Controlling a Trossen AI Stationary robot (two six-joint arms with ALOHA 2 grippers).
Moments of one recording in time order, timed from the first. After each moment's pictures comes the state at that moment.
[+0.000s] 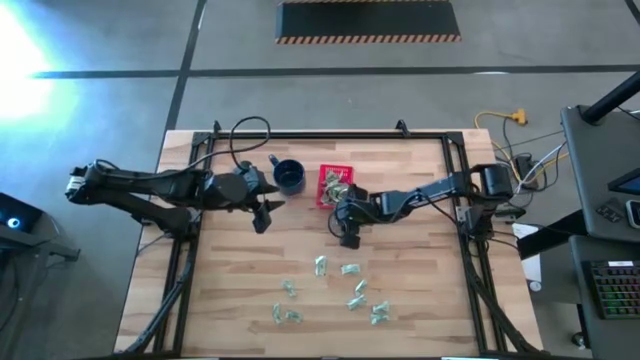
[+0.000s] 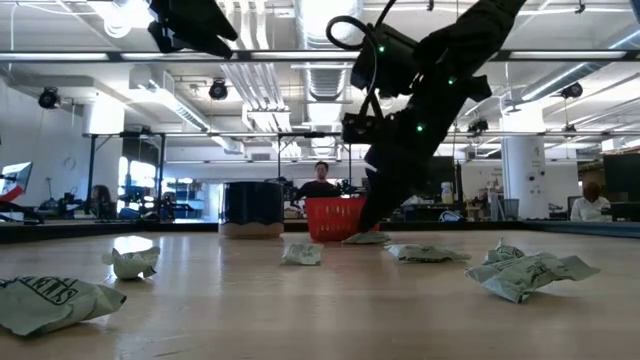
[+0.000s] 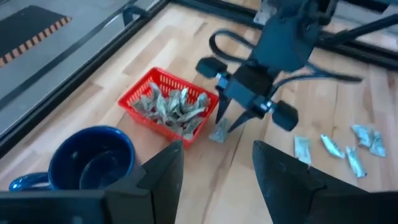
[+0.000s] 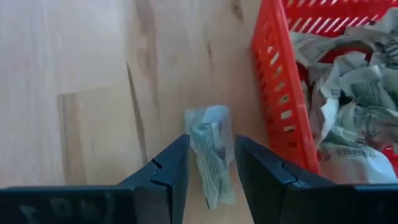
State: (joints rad) left arm -0.09 1.03 1.01 -0.57 -0.36 -0.38; right arm -0.01 1.83 0.99 -0.17 0.18 0.15
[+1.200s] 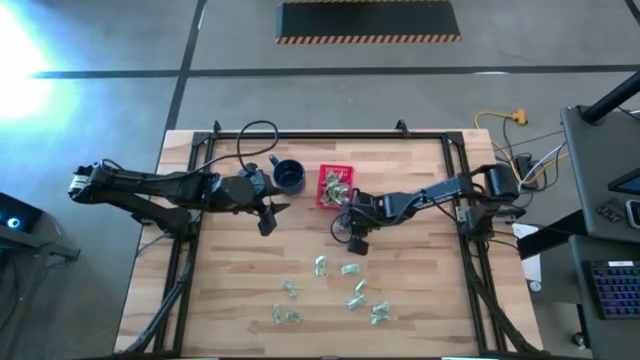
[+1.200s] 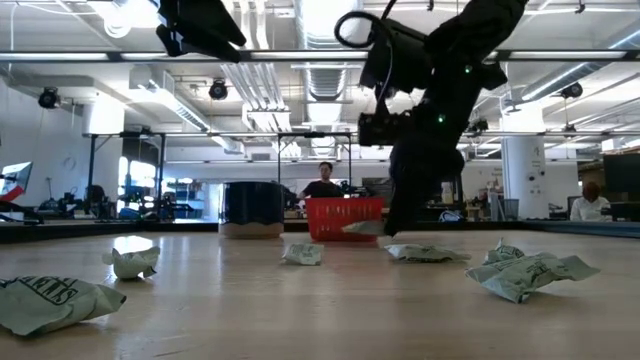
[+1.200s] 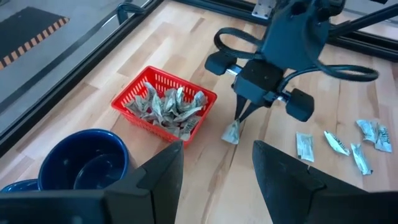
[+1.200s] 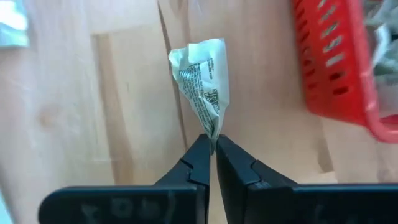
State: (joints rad) left arm -0.10 1.08 1.01 -0.53 -0.36 -0.36; right arm 0.02 1.80 0.99 -0.32 0.12 0.21
